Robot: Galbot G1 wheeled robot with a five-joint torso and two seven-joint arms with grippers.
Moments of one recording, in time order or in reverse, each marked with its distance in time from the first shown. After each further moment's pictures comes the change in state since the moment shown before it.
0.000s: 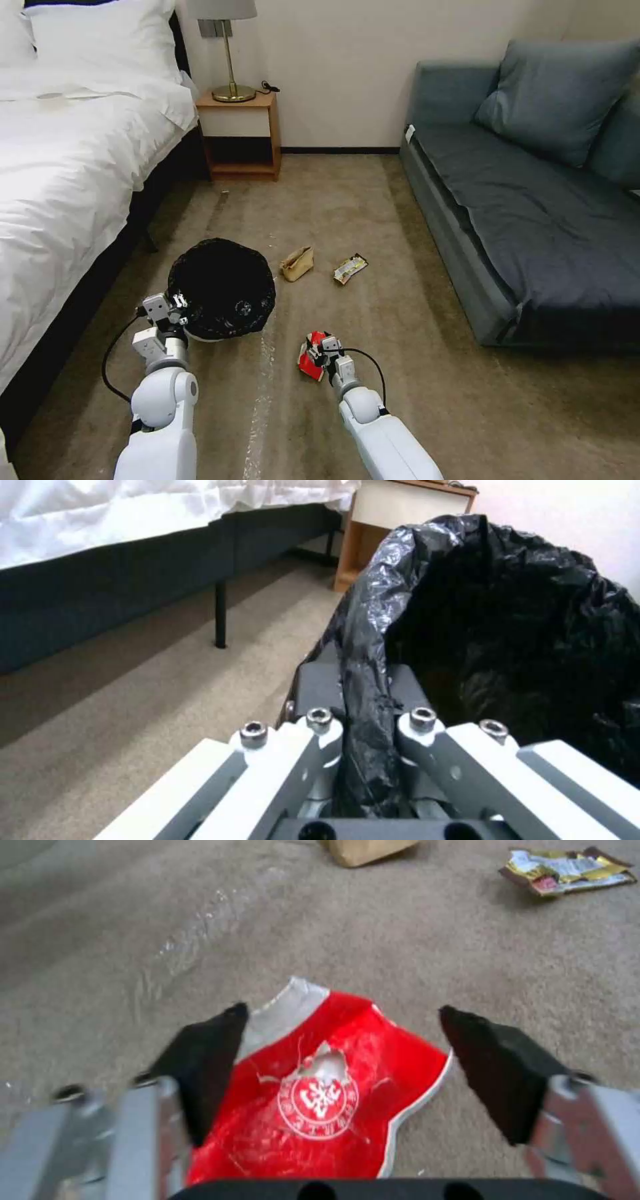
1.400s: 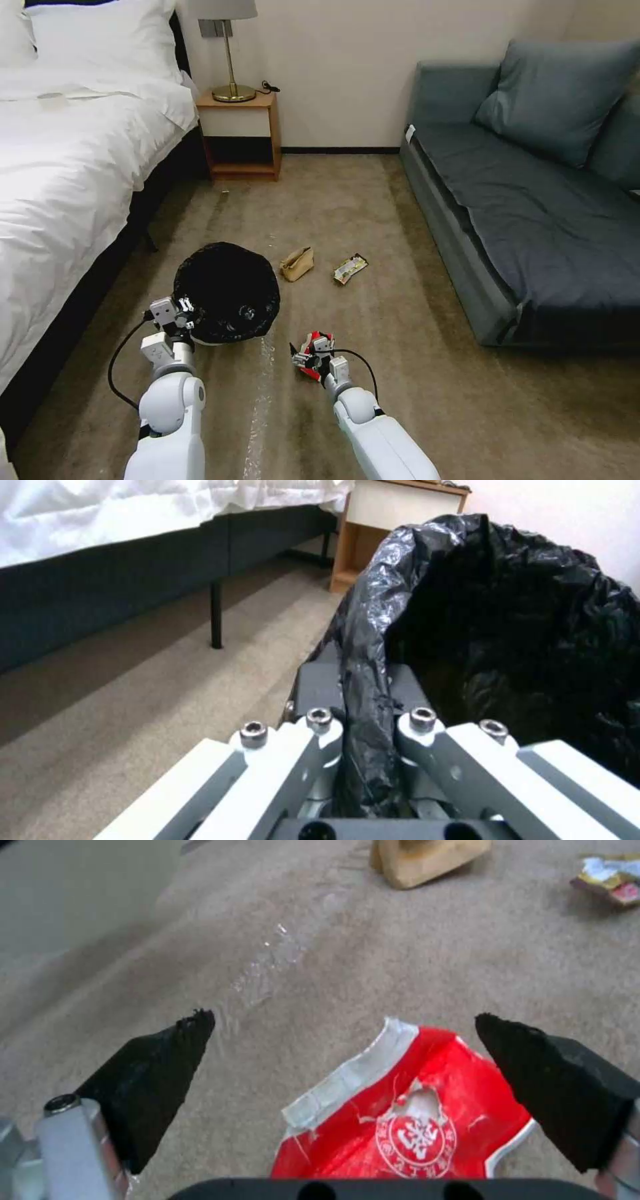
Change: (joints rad) left arm 0.019 -0.045 0.004 -0.017 0.058 -0.020 0.011; right arm 0.016 0.000 -0.055 -0.002 0.121 0.024 -0.069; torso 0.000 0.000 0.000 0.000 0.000
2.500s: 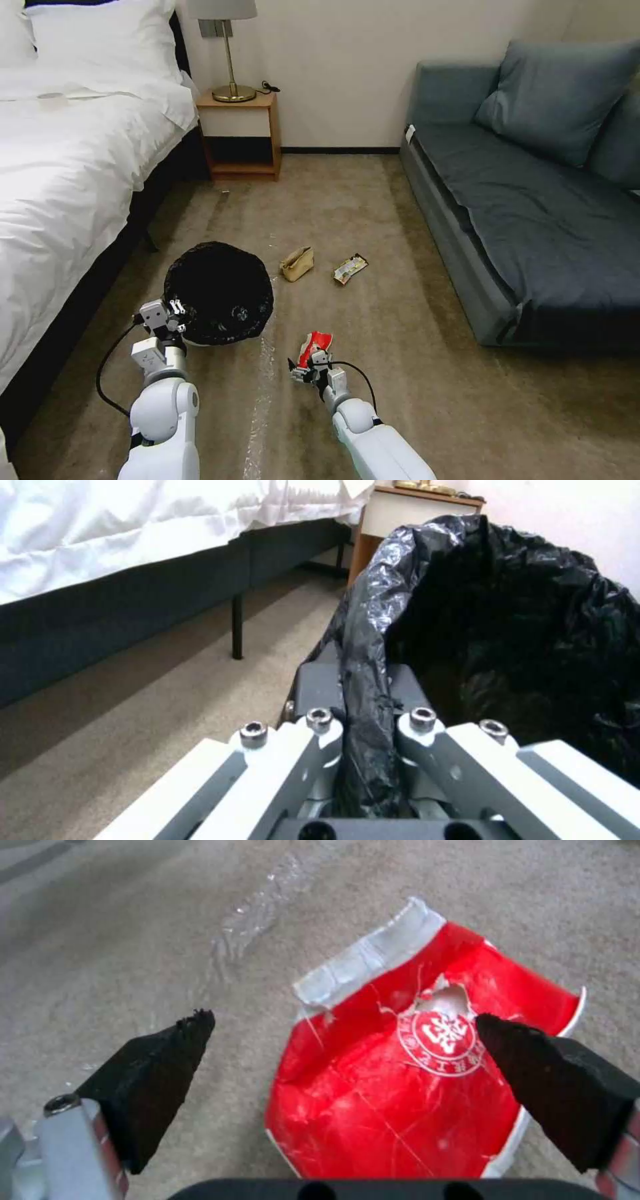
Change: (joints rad) left arm 0.030 -0.001 -0.029 -0.032 0.009 -0.013 0.001; right arm 0.005 0.000 -0.020 -0.090 0.013 0.011 -0.011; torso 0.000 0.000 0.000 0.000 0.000
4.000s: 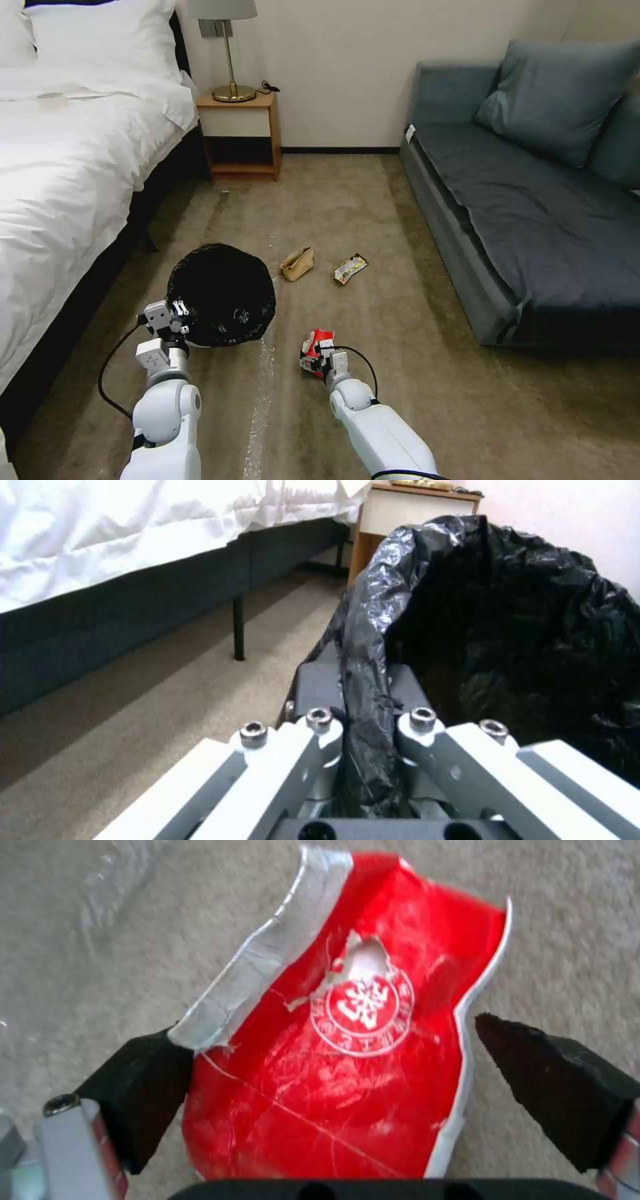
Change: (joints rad) left arm 0.013 0.000 0.006 -0.009 0.025 -0.001 0.000; right arm 0.074 0.000 -0.049 0.010 0.152 -0.278 0.195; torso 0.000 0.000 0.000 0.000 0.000
